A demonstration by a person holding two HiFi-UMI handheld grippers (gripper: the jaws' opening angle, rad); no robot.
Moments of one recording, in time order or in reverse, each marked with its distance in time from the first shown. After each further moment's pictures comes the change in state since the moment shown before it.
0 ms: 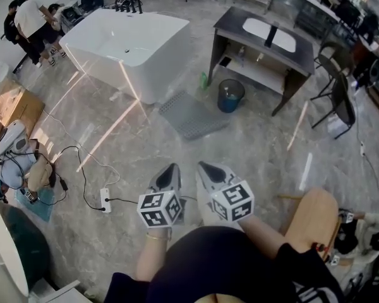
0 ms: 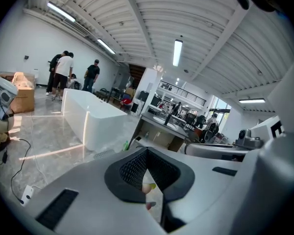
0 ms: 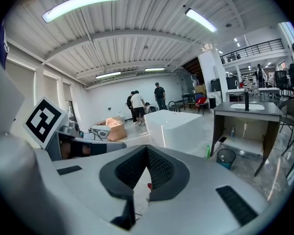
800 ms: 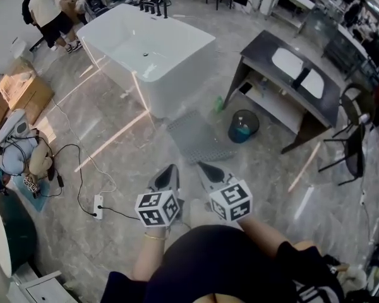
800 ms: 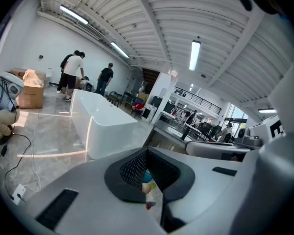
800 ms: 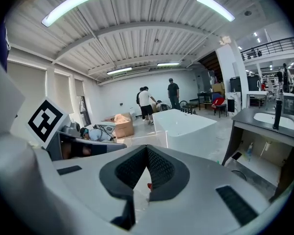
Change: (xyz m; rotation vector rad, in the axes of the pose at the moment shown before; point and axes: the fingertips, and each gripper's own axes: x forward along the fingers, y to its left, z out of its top) left arm 0.164 0.046 0.109 -0.101 -0.062 0.131; right arm 0.146 -0.127 0.101 -0.106 0.048 0.172
